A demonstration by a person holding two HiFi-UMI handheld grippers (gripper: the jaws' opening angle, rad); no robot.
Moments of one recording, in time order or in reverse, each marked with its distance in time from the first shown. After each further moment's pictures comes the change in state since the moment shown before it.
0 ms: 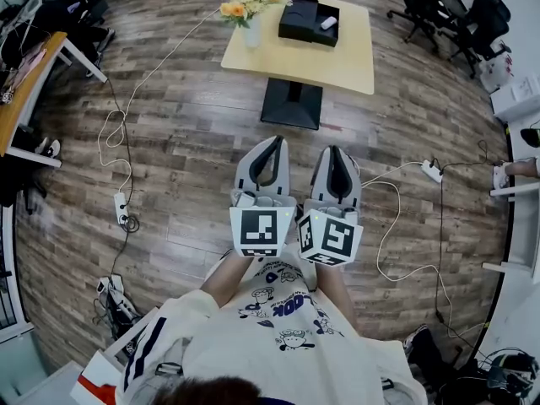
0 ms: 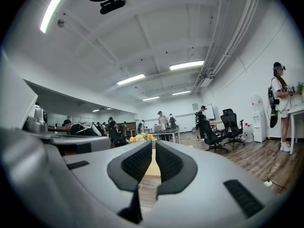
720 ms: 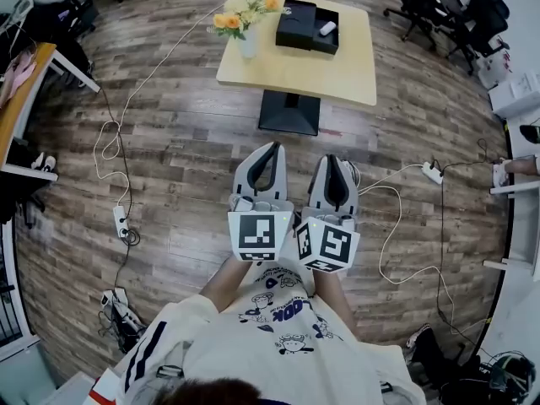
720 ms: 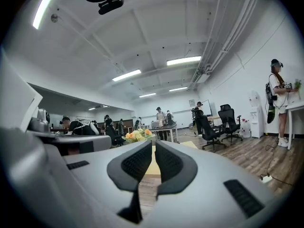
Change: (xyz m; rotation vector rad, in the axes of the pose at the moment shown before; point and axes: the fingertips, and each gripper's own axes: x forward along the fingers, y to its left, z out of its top) left arm 0.050 0.034 -0.017 -0.020 0.039 -0.025; right arm 0.050 0.004 -0.022 0.026 0.040 -0.040
